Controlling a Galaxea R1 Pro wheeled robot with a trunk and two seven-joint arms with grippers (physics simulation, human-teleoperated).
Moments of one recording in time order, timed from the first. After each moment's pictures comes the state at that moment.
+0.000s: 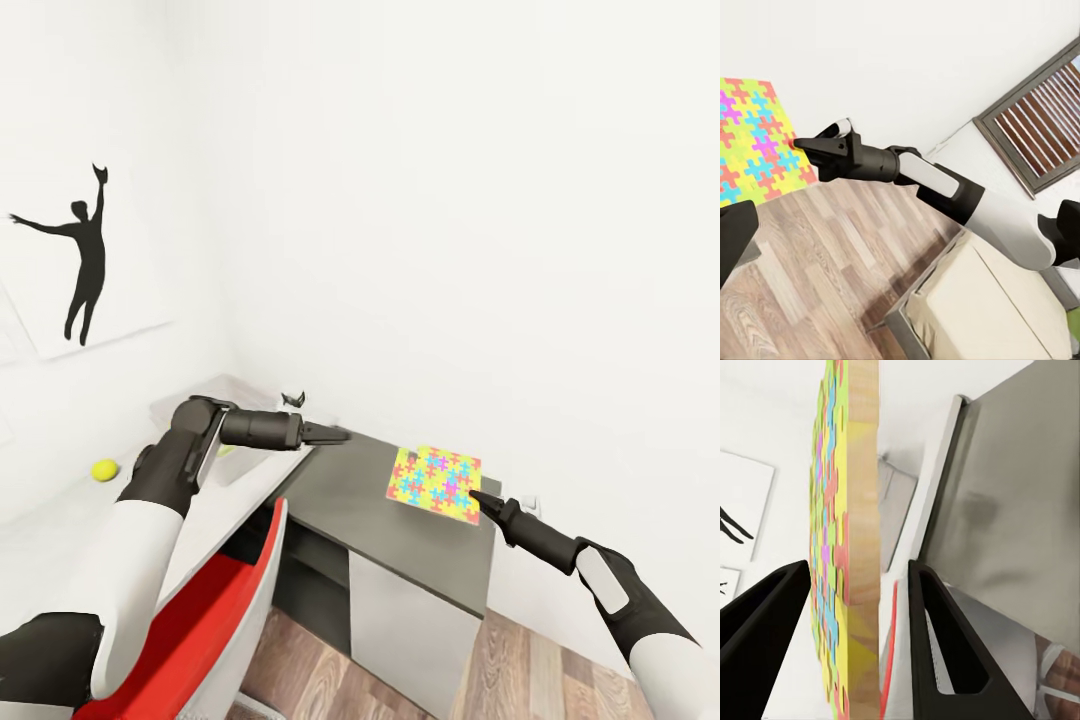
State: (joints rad) left arm -0.96 0.03 -0.04 -0.95 -0.12 1.03 -1.56; right arm -0.63 -0.23 -0.16 -0.60 -0.73 0.65 0.80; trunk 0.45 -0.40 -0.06
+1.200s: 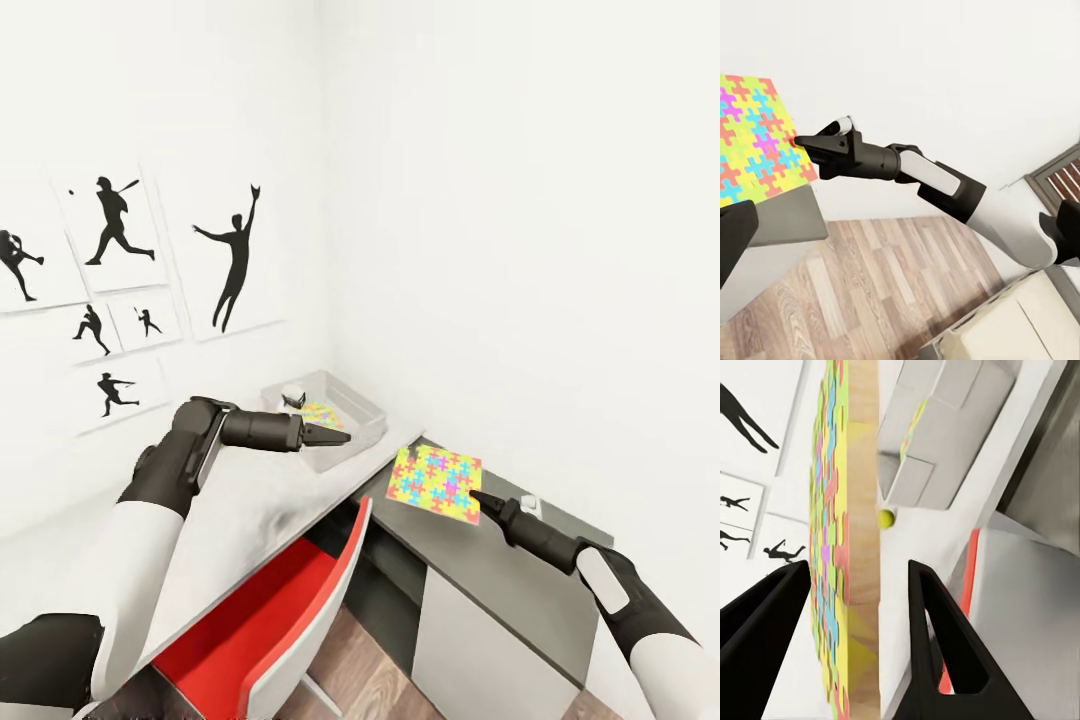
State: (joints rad) left arm -0.96 0.03 -0.04 -0.95 -0.12 1.03 -1.56; right arm -0.63 -0.23 -0.16 -0.60 -0.73 0.65 0.80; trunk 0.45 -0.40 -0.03
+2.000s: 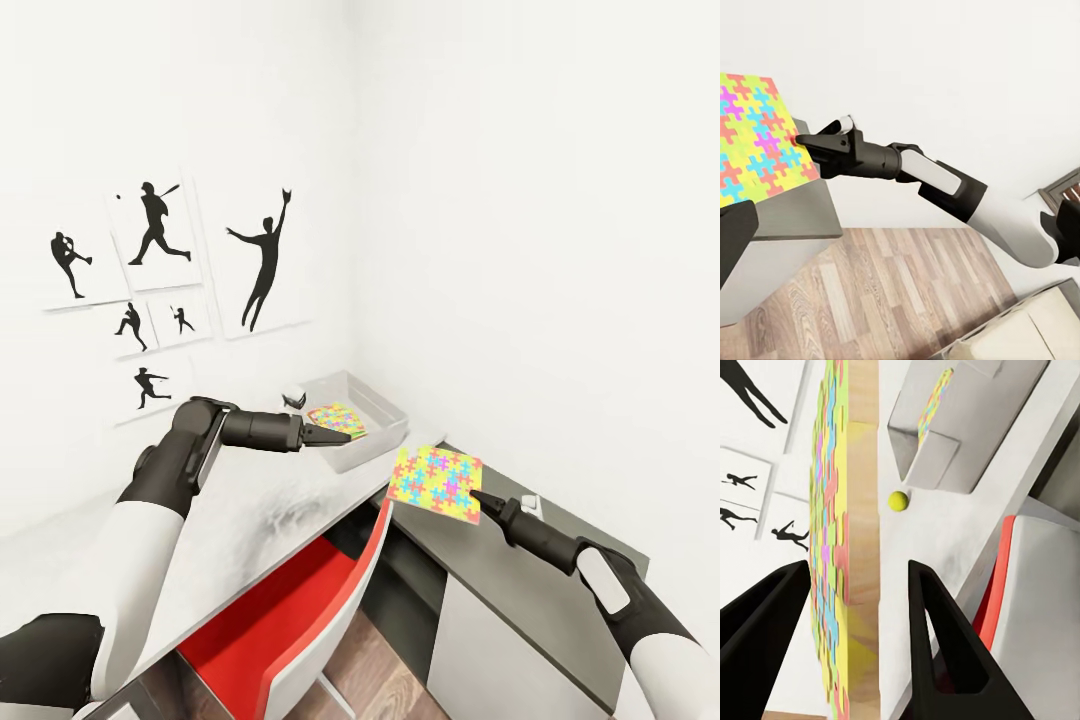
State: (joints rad) left arm -0.96 0.03 -0.04 -0.95 -0.13 1.03 -1.56; right arm -0.63 -0.23 -0.16 -0.60 -0.73 0.65 0.80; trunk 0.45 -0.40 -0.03
